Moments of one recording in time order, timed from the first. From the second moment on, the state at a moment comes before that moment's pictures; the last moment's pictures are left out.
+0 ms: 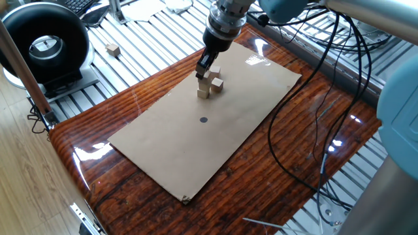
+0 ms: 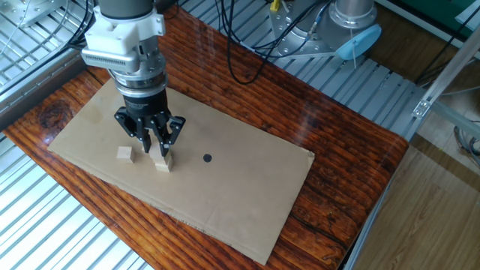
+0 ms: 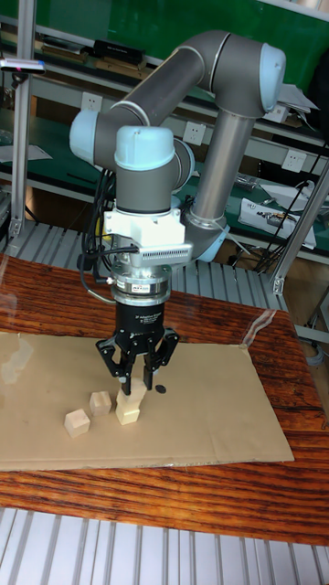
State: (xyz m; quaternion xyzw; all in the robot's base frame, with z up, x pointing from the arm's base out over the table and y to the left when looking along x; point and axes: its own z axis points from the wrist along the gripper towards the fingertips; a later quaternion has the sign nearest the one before) arm 0.611 -0.007 0.090 -0.21 0.97 0.07 0.14
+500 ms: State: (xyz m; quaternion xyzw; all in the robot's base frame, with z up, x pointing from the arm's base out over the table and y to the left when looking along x) arm 0.612 -0.005 0.092 -0.21 0.96 0.08 0.14
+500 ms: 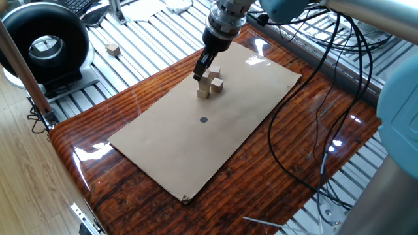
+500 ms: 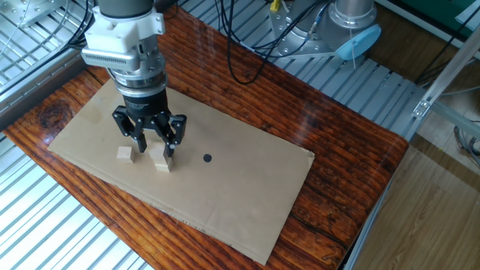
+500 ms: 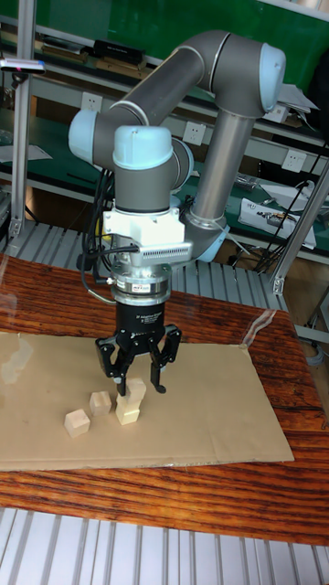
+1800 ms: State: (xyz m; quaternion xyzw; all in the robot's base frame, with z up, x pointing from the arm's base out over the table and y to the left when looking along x) arm 0.591 -0.059 0.141 -0.29 0.95 0.03 0.12
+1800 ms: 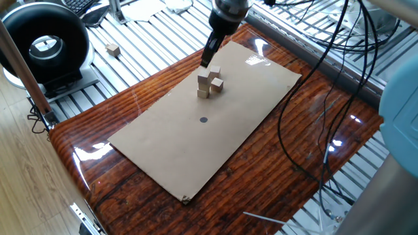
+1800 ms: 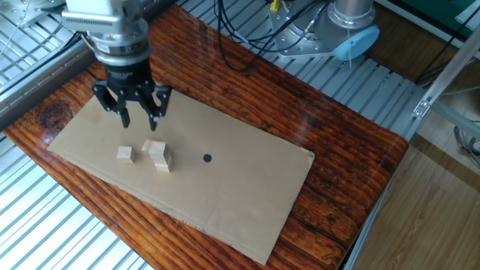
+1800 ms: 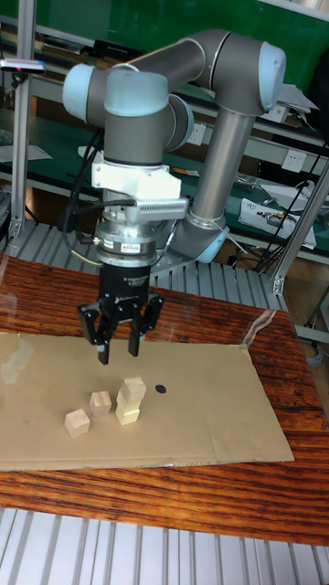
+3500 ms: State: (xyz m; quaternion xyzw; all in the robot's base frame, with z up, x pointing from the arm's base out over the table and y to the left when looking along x) arm 0.555 -0.081 0.058 -0.22 0.97 0.06 0.12
